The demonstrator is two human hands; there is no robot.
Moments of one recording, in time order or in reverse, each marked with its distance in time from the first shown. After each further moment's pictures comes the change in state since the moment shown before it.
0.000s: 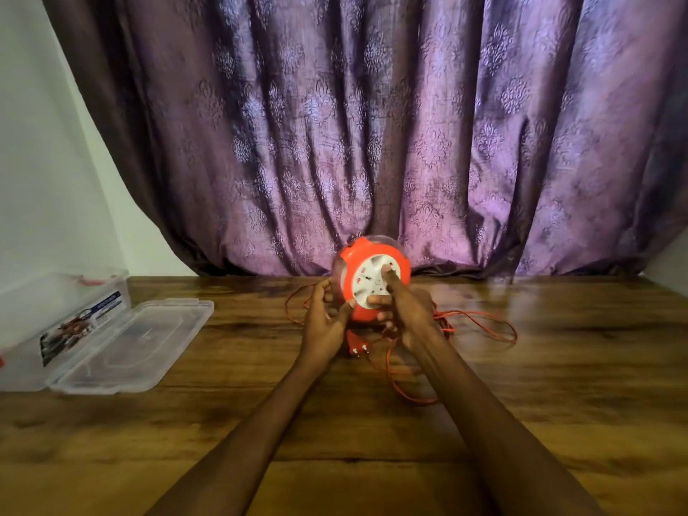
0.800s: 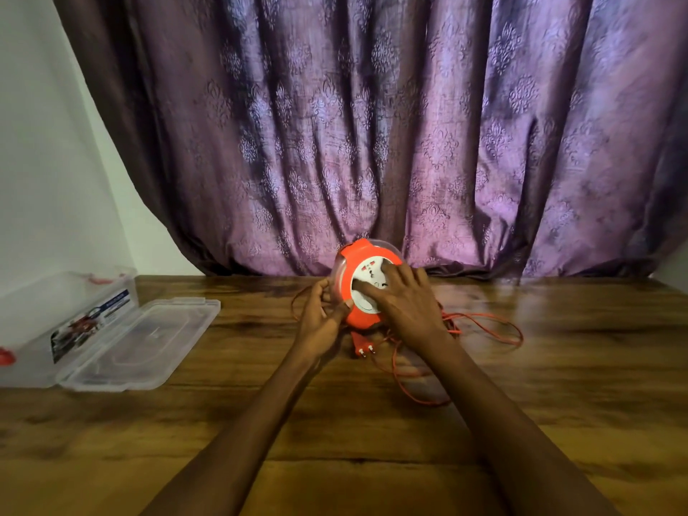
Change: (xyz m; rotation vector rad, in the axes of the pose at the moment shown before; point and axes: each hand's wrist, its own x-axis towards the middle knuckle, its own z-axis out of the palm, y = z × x) left_hand 0.004 0.008 -0.014 -0.086 -0.009 -0.121; right_hand 0.011 0.000 -0.013 -1.661 0.064 -1.252
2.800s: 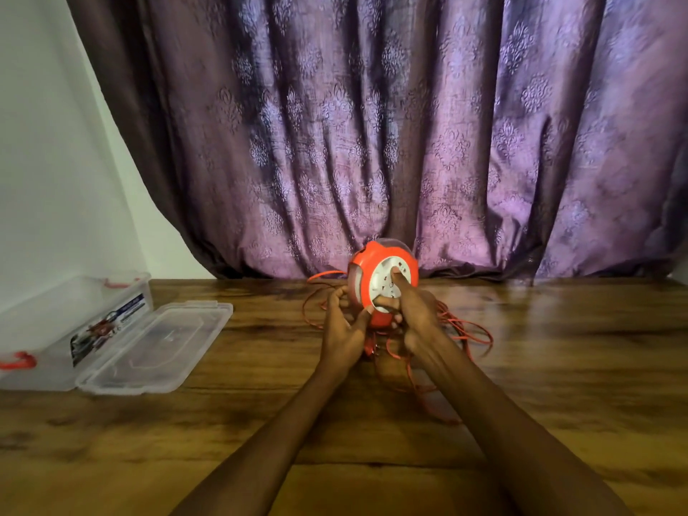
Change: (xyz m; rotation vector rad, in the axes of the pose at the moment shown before) left_hand -0.011 -0.007 0.012 0.186 0.078 0.112; right_hand 0.021 -0.034 0.000 1.726 0.024 1.339
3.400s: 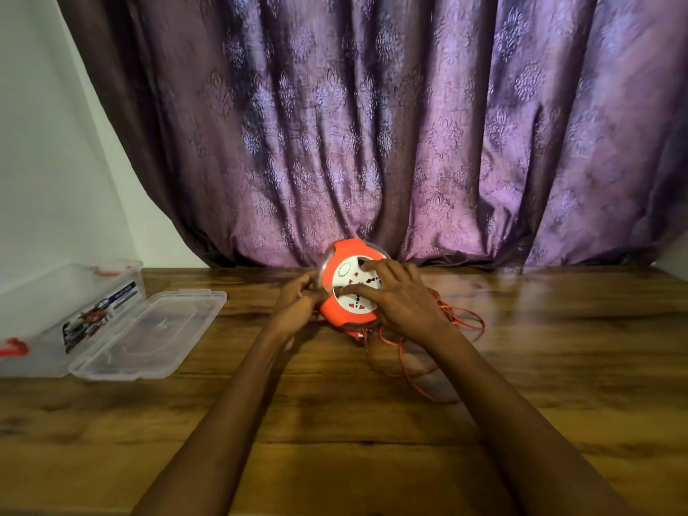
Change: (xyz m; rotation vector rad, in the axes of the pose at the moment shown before) left_hand 0.024 0.032 -0.063 -0.102 -0.234 -0.297; right_hand -0.012 -0.008 -0.029 -1.732 -0.246 -1.297
